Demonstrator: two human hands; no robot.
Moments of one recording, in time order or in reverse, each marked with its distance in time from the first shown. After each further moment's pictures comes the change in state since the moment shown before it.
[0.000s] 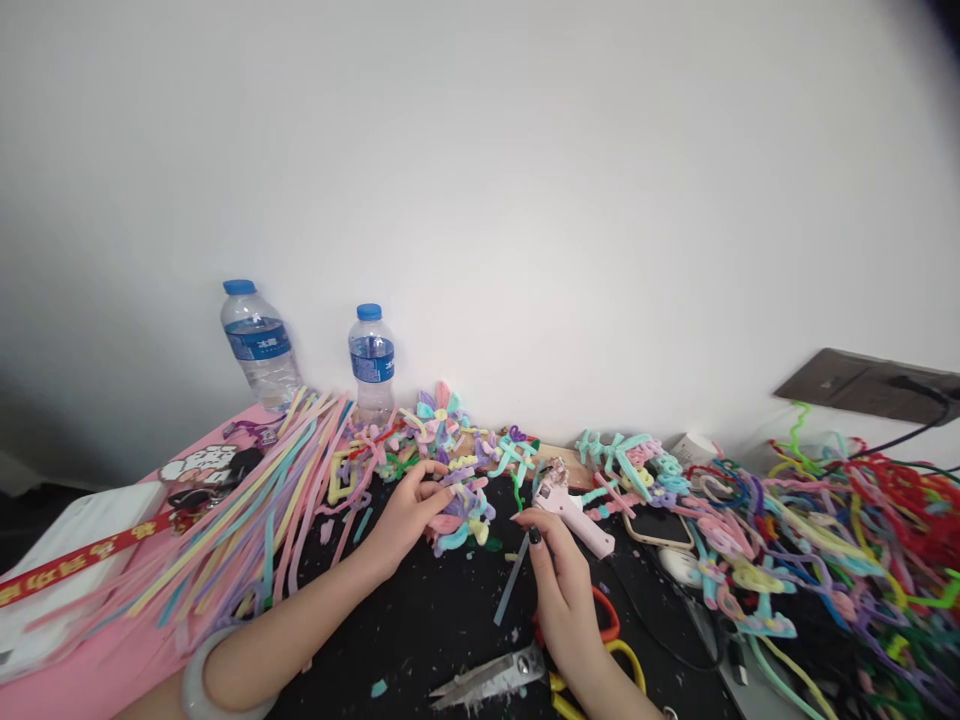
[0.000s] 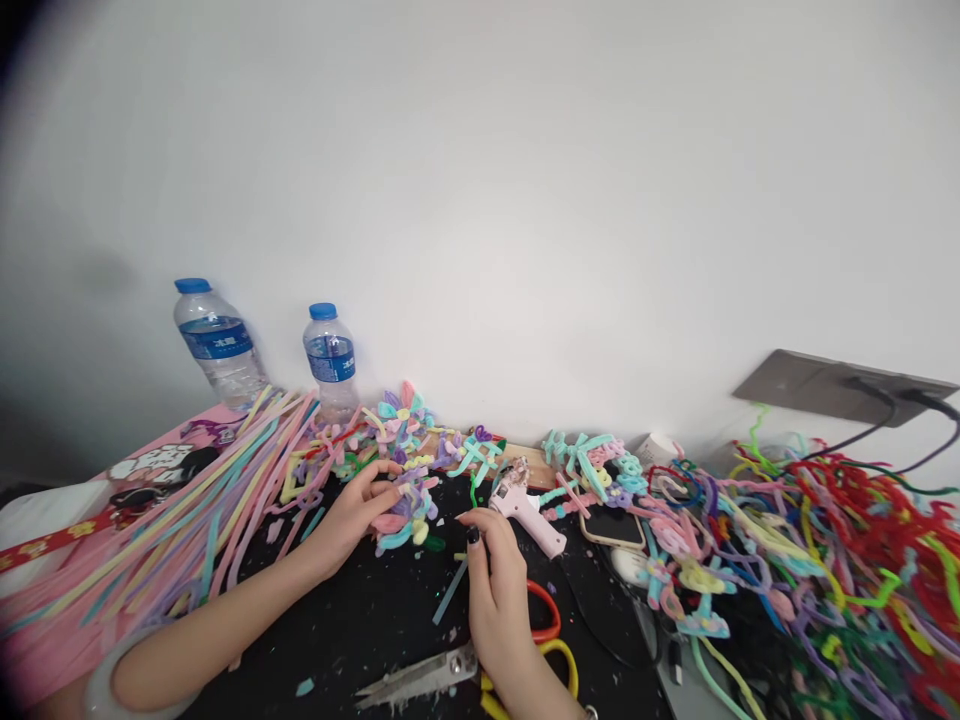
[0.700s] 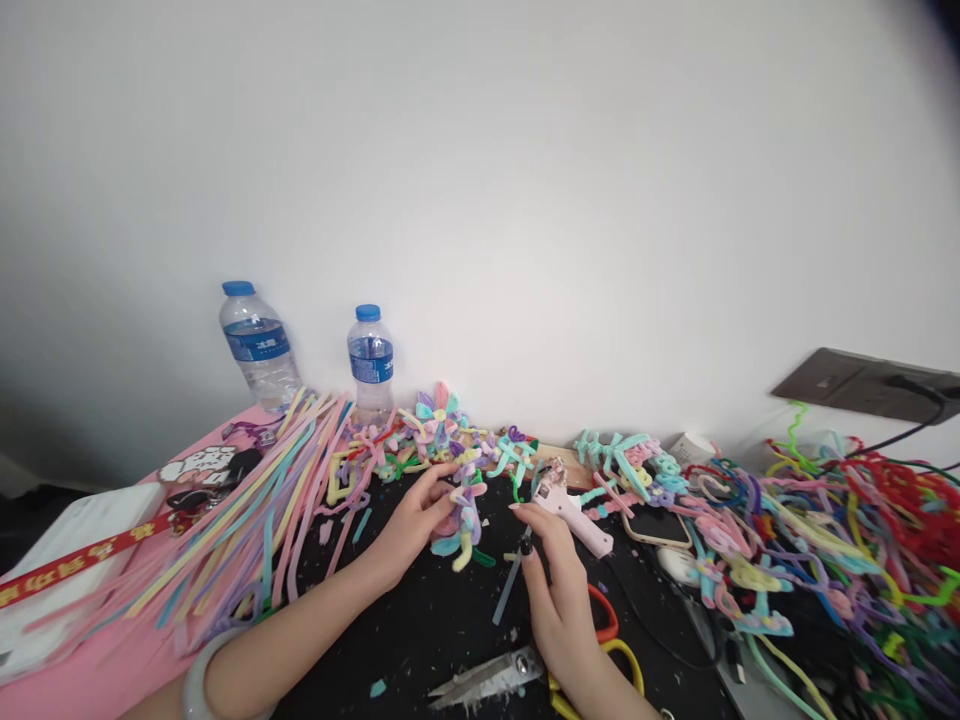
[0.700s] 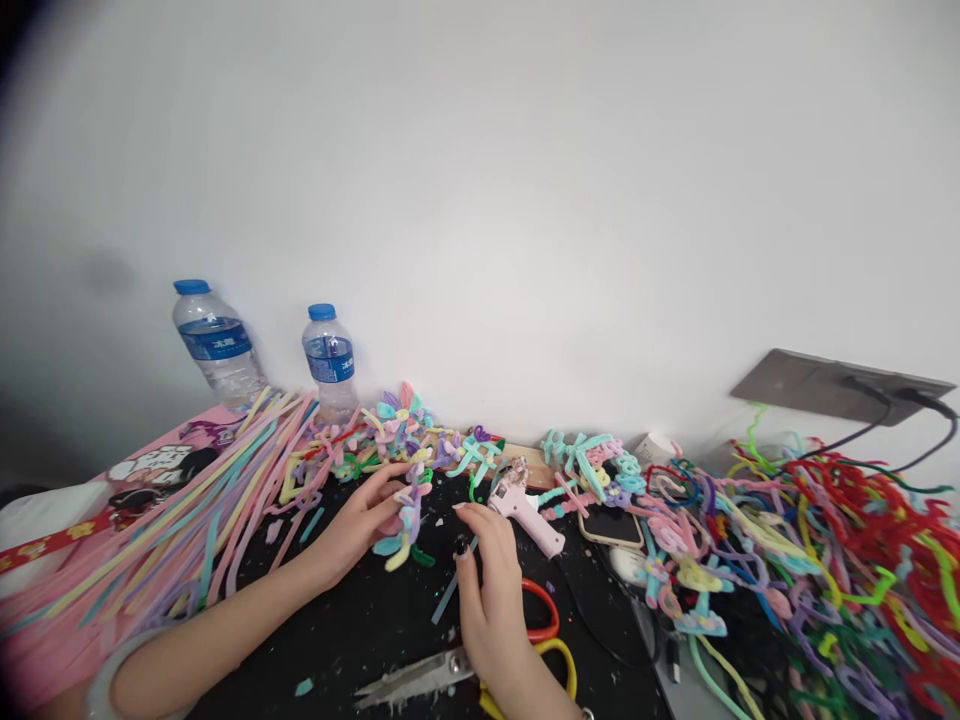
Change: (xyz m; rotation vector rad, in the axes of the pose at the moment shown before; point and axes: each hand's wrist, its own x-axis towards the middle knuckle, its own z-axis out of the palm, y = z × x) left_hand -0.003 -0.005 0.009 -0.232 -0.022 -0.027; right_hand -0.006 0.000 0.000 -0.150 -0.031 -0.127
